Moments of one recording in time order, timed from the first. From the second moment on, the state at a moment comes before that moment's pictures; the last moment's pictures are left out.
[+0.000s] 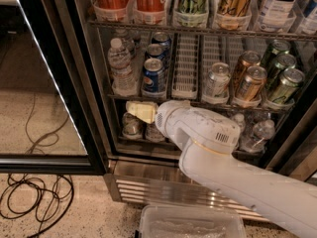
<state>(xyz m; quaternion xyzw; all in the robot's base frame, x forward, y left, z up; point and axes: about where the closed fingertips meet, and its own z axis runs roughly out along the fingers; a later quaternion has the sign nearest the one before) 0.583 -0.013 0.814 -0.05 0.83 0.17 0.53</state>
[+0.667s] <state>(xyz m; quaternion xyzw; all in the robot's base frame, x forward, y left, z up) 0.590 0.018 0.837 -0.09 0.80 0.13 0.58</state>
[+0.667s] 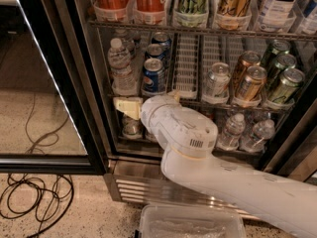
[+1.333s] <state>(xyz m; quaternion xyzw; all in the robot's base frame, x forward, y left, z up) 0.584 0.032 0.853 -0.12 0.75 0.02 0.65</state>
